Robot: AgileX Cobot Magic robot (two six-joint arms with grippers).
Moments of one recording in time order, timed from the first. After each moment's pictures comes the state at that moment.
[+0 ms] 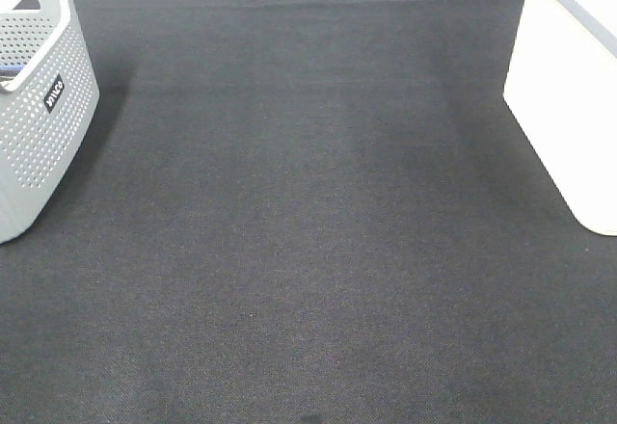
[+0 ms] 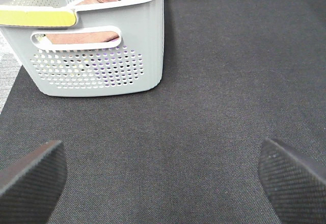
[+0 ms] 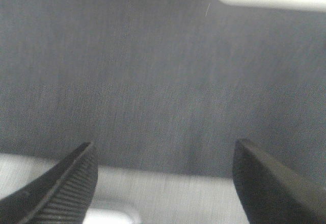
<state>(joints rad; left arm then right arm) 0.01 0.00 -0.50 -0.03 1.05 0.03 0.05 0.39 -0.56 0.09 1.12 -0.09</state>
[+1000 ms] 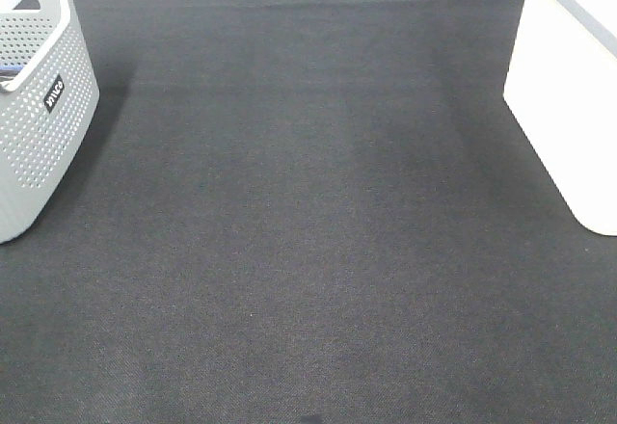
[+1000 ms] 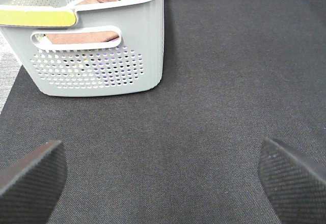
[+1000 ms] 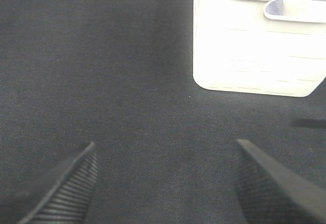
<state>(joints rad) 0.01 0.00 -0.50 -0.03 1.05 0.03 0.05 -0.01 -0.50 0.08 1.07 -0.10</state>
